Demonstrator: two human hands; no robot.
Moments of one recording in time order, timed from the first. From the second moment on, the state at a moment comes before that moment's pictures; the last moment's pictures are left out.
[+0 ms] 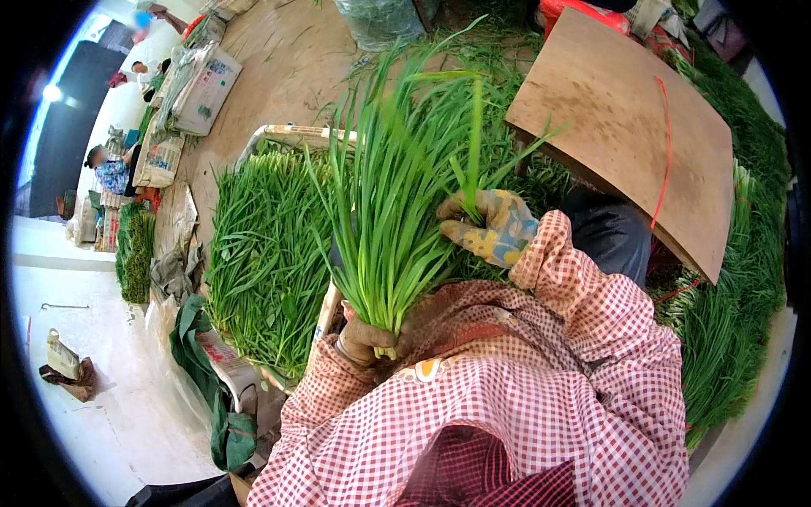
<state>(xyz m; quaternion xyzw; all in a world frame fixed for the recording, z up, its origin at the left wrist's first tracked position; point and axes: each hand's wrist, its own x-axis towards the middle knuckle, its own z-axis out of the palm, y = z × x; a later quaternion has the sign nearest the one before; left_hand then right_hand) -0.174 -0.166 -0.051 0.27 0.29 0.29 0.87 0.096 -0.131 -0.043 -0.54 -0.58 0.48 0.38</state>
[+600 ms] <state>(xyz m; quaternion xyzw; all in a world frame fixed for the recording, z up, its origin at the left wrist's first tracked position) -0.186 -0.162 -0.069 0.29 0.24 0.28 0.88 0.101 -0.116 -0.007 -0.56 -0.71 0.37 0.22</state>
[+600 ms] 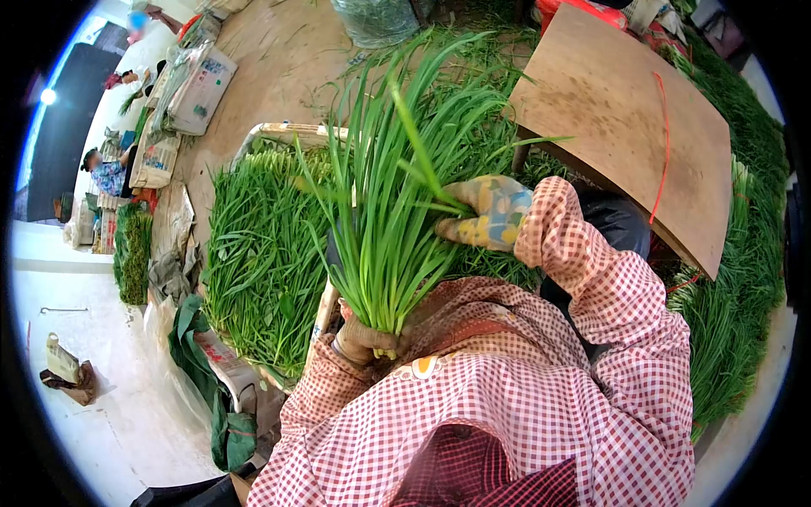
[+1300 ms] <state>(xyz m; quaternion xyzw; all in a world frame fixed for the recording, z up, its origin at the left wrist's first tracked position) -0.266 -0.201 -0.076 0.24 0.39 0.34 0.82 0.020 -0.110 -0.124 -0.51 -0.69 0.43 0.28</state>
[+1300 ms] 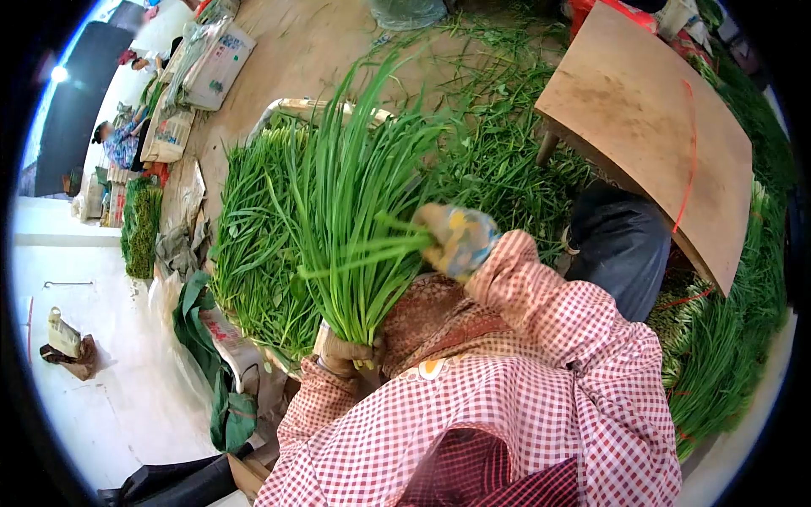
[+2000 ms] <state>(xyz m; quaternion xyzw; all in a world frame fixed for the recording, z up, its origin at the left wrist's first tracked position) -0.364 -0.196 -0.158 0.41 0.37 0.25 0.80 0.181 -0.089 -0.189 -0.77 -0.52 0.30 0.21</state>
